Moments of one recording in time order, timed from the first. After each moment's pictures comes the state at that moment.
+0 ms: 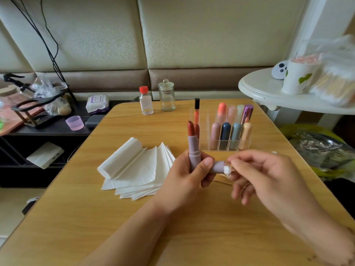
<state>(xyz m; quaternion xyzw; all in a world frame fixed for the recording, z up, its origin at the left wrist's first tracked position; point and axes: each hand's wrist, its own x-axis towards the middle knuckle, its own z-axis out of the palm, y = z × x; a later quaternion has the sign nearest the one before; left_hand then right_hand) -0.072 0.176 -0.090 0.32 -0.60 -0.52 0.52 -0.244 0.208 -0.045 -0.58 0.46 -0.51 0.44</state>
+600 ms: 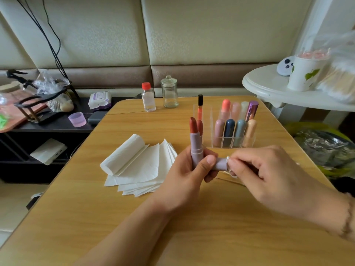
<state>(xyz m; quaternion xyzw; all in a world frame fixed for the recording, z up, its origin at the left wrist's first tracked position) -0.069 0.175 -0.094 0.28 -0.60 -0.53 0.54 -0.255 0.185 -0.038 -0.86 0.39 -0.31 0.13</state>
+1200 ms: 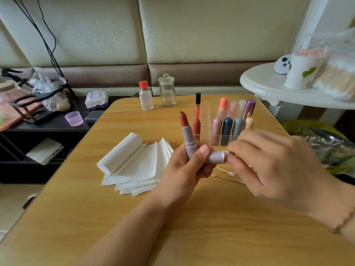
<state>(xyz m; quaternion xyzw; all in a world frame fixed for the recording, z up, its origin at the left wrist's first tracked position) -0.073 0.173 -0.089 0.27 -0.52 -0.58 0.57 -0.265 0.184 -0.026 -0.89 0.34 -0.23 -0.18</state>
